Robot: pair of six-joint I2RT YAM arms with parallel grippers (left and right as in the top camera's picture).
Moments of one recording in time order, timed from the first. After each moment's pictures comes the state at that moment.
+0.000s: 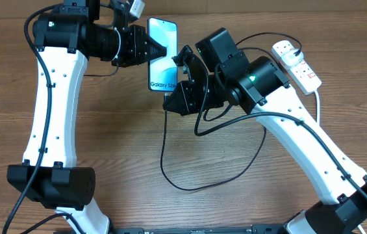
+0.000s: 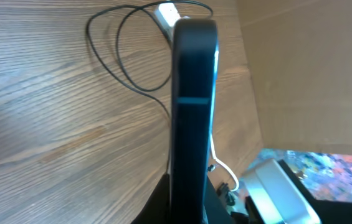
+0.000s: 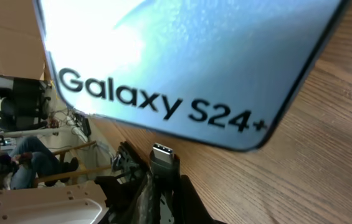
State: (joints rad) left arm -0.10 1.88 2.12 -1.31 0.85 -0.18; right arm 0.60 1.70 1.77 -1.07 -0.61 0.38
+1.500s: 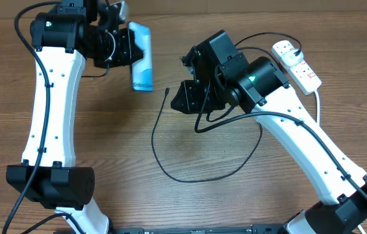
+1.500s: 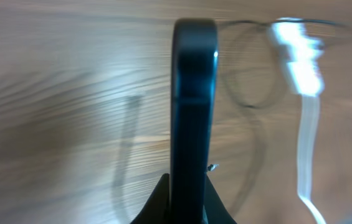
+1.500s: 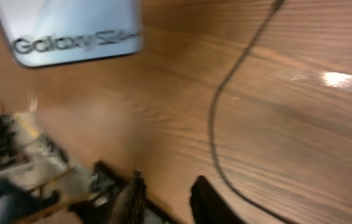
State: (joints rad) left arm -0.08 1.88 2.12 -1.36 0.37 -0.23; right arm 0.60 1.70 1.77 -1.13 -0.41 0.51
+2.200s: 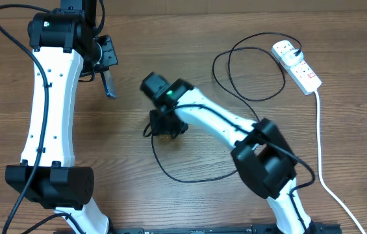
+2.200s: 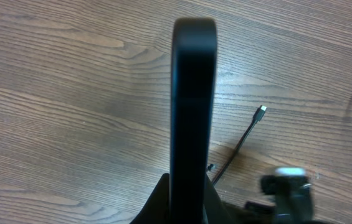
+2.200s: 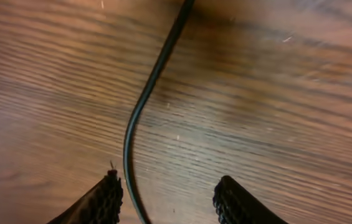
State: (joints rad) left arm -0.08 1.88 2.12 -1.44 -0.07 -0.37; right arm 0.79 2.20 1.77 -0.99 -0.16 0.65
